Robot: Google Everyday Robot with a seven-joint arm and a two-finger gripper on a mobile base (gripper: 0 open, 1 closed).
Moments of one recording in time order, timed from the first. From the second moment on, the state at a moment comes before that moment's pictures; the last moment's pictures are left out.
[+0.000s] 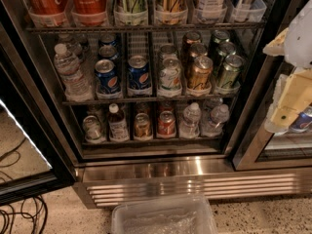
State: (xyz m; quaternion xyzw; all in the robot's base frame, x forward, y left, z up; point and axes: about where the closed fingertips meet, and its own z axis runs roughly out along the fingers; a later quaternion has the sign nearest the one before) arm 0.438 -0.217 0.976 -0.60 0.78 -0.03 0.16
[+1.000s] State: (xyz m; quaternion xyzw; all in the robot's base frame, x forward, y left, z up) arm 0.451 -0.197 0.958 -0.58 0.79 0.00 0.22
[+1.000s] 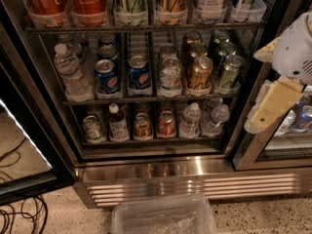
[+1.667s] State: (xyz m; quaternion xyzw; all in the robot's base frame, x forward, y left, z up) arm 0.478 -0.171 0.950 -0.52 0.79 0.05 0.32
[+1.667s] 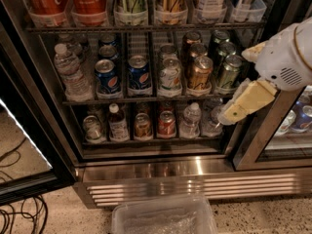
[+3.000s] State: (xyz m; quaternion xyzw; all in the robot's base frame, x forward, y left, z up) arm 0.484 -0.128 0.886 -0.38 0.83 0.11 0.40
